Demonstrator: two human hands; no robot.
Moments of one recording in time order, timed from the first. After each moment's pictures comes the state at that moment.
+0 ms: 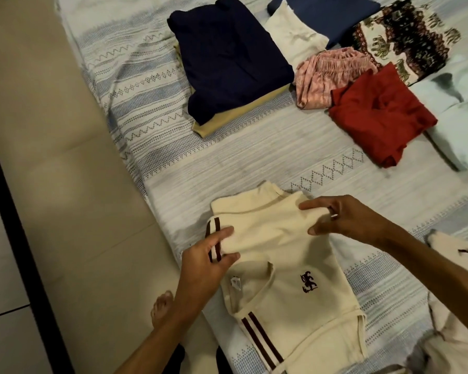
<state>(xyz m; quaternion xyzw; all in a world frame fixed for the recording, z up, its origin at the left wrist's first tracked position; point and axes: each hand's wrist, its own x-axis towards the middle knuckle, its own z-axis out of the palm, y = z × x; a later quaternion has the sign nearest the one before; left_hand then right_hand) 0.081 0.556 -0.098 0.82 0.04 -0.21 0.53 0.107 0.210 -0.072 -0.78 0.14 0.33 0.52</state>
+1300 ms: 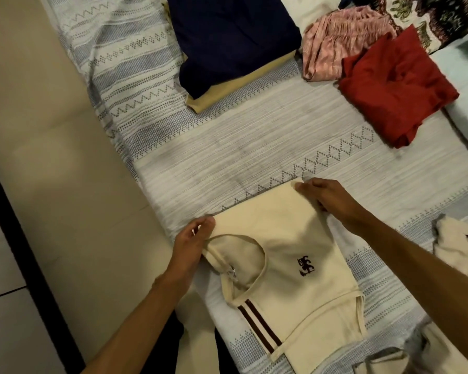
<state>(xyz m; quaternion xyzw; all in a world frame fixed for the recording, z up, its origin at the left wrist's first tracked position) 0.095 0.565 -0.153 0.60 0.34 -0.29 0.66 0.118 0.234 -0.143 -0.74 0.25 0.25 0.57</state>
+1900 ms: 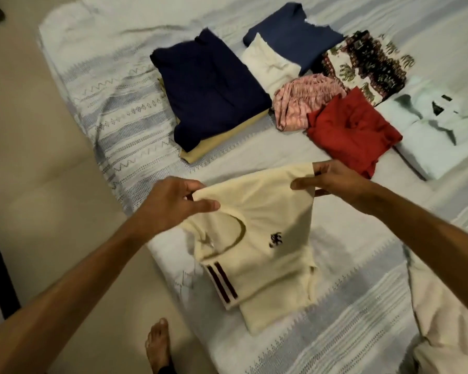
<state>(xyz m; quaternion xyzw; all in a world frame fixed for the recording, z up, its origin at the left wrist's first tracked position) 0.254 0.555 0.003 0.86 -0.12 -0.30 0.39 0.192 0.205 -0.014 -0.77 0.19 0.25 0.56</state>
